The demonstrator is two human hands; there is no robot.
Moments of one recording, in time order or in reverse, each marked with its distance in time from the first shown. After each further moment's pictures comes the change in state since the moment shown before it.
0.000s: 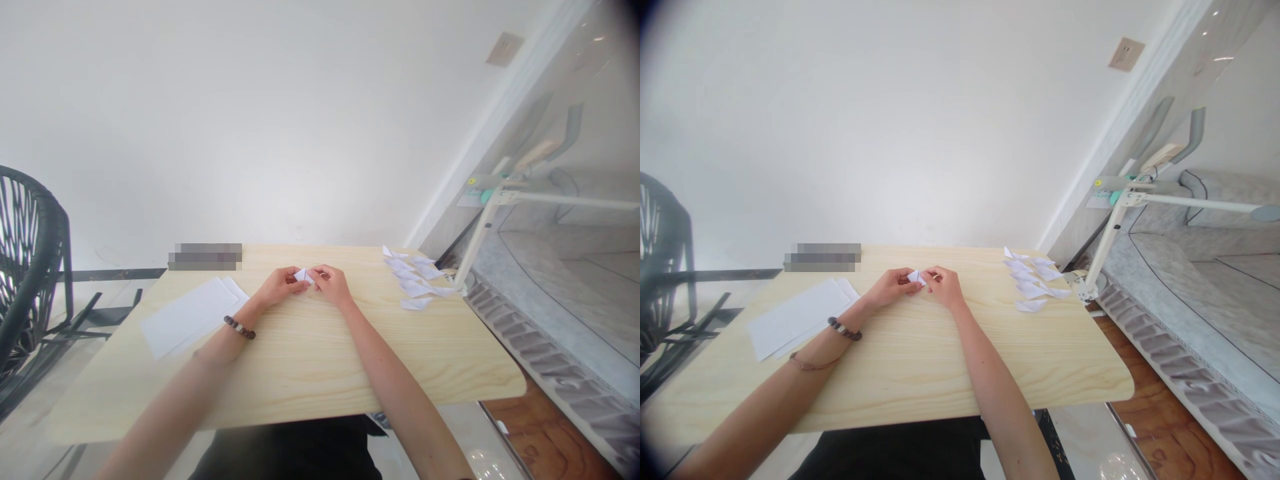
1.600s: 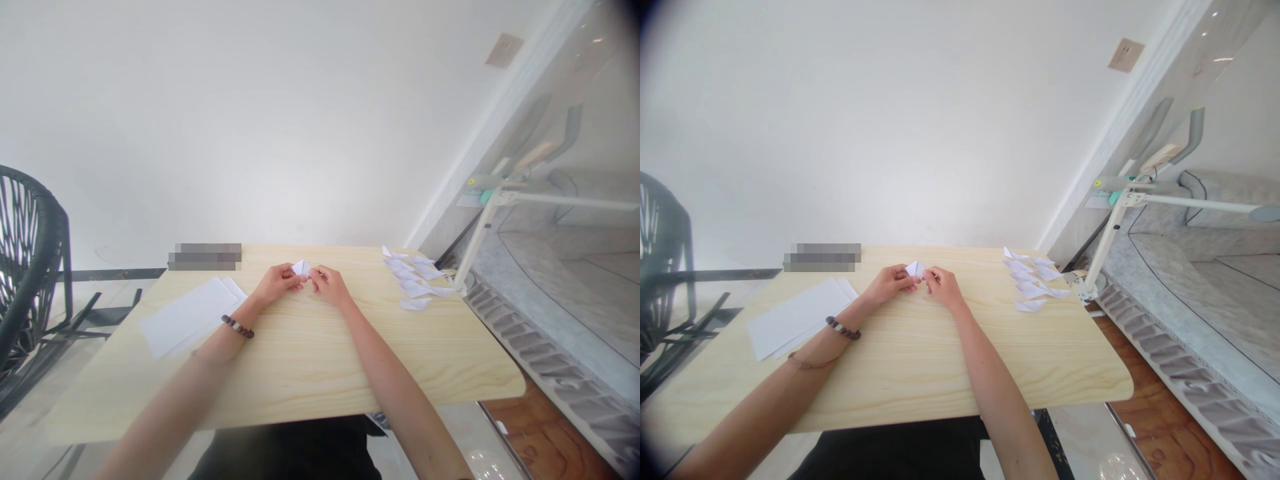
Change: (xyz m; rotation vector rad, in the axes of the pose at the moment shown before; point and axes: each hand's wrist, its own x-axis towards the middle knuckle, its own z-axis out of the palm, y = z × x) left_hand -0.001 0.006 -0.002 -0.036 0.076 -0.004; right_hand 0.000 0.000 -0.002 -0.079 -0.073 -0.053
